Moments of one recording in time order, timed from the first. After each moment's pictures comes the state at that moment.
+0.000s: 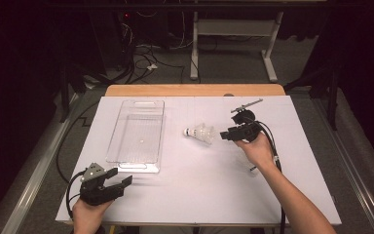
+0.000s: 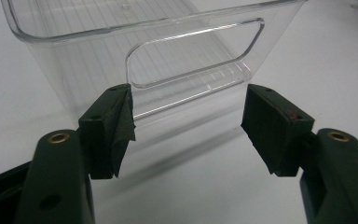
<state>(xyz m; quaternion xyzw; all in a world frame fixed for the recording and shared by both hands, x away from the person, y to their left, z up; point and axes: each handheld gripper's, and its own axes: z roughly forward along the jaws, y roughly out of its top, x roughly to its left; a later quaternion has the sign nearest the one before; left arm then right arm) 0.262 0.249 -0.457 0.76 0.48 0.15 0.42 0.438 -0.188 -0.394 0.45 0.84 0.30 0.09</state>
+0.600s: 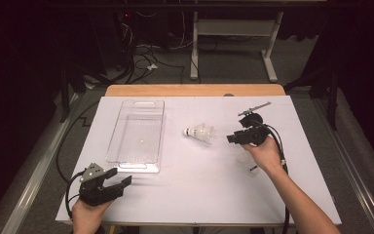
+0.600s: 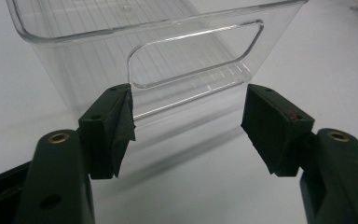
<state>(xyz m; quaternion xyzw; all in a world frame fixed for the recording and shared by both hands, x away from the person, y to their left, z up) 0.261 0.249 -0.457 0.76 0.48 0.15 0.42 0.426 -0.206 -0.394 0.45 0.84 0.29 0.09</state>
